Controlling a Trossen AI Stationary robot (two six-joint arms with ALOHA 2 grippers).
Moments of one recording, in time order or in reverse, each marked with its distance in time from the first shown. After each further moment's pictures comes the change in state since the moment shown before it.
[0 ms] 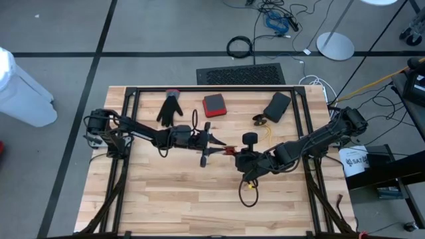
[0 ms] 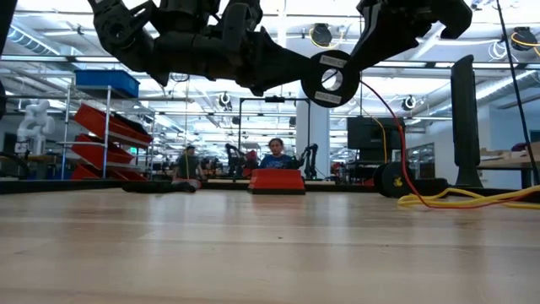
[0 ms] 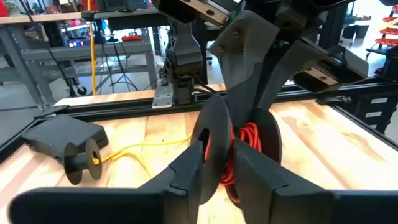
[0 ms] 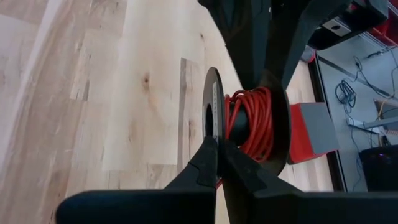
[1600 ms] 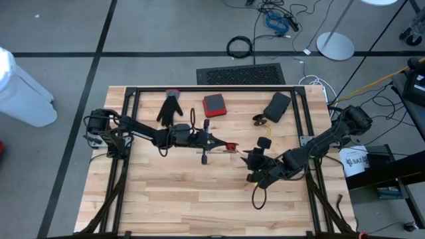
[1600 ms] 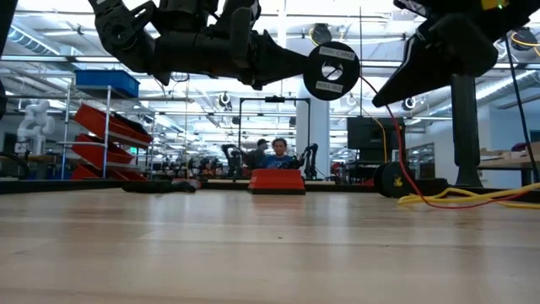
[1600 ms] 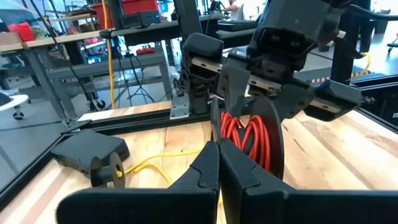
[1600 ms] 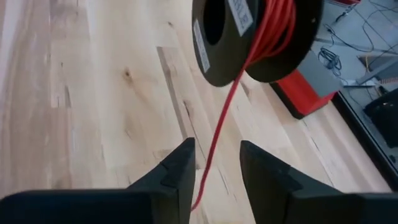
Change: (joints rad) left arm 0.011 0.000 0.000 0.041 -0.042 0.070; right arm 0.105 -0.075 -0.283 0.180 0.190 0.392
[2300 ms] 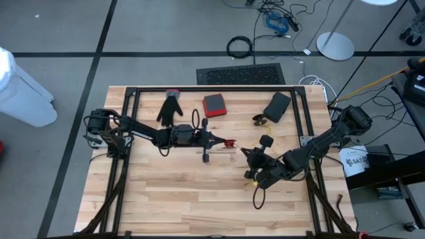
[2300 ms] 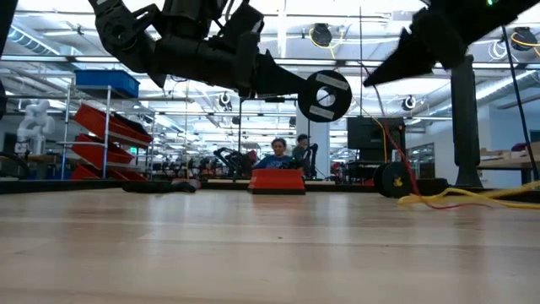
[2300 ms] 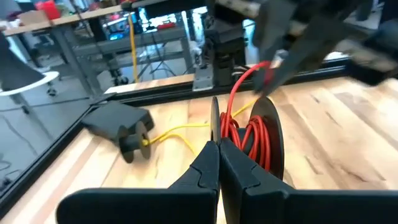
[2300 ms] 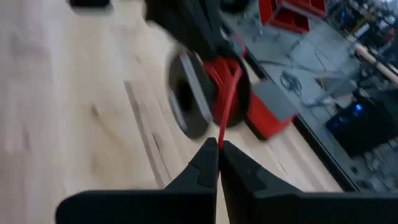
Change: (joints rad) left arm 0.000 0.000 0.000 -0.092 -0.115 0.029; right arm 0.007 0.001 -0.008 0.131 0.179 -0.078
